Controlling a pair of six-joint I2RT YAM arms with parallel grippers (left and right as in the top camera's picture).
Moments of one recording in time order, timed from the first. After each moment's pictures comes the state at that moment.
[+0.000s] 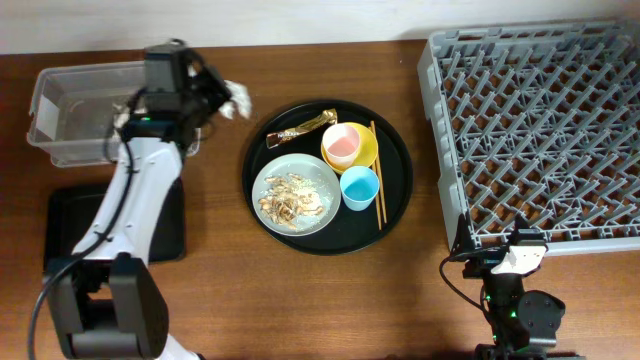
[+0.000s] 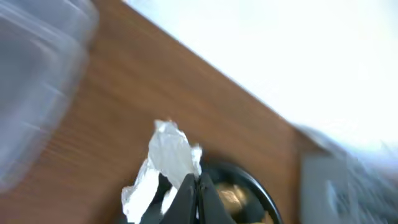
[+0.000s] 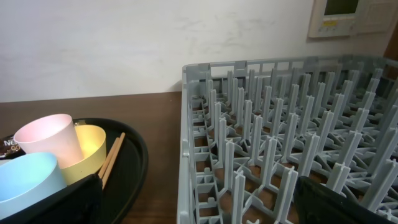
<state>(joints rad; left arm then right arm) -0.04 1.77 1.44 -0.32 0.12 -0.68 -0.12 0.01 0.01 -0.07 -0.10 0.05</state>
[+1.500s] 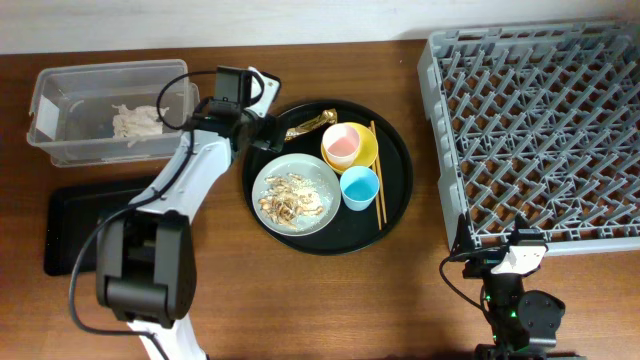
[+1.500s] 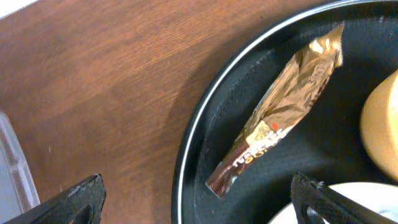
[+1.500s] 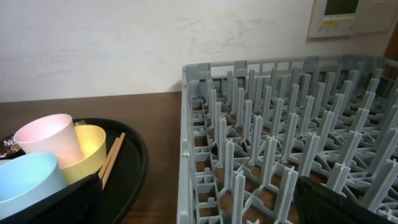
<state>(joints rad) -0.22 1.97 1.44 -0.37 0.05 0.26 -0.12 0.01 0.01 -0.07 -0.10 0.05</state>
